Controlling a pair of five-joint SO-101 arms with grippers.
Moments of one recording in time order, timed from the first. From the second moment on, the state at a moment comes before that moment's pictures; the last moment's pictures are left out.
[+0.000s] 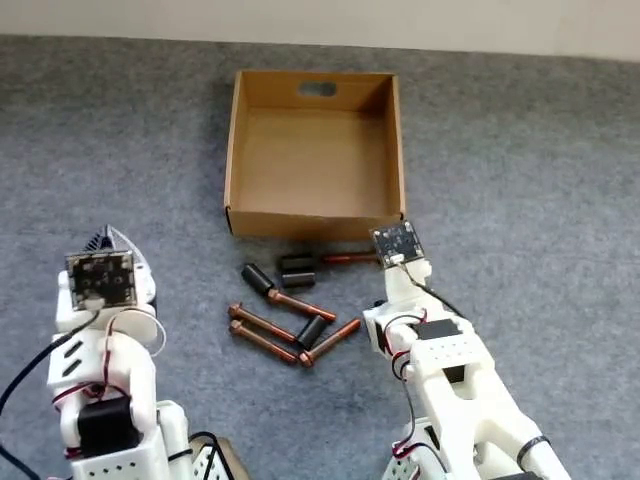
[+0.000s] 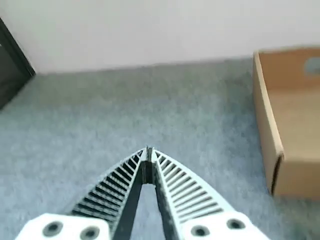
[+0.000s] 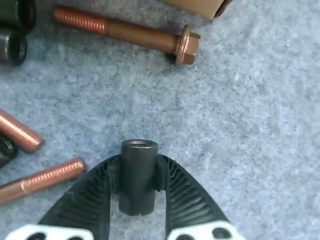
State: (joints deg) left arm -19.4 -104.0 80.7 45.2 -10.4; right arm -16.9 -33.8 76.8 27.5 8.9
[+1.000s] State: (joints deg) left arm 7.0 -35.6 58.4 64.6 -6.2; right arm -16.9 -33.8 76.8 27.2 8.9
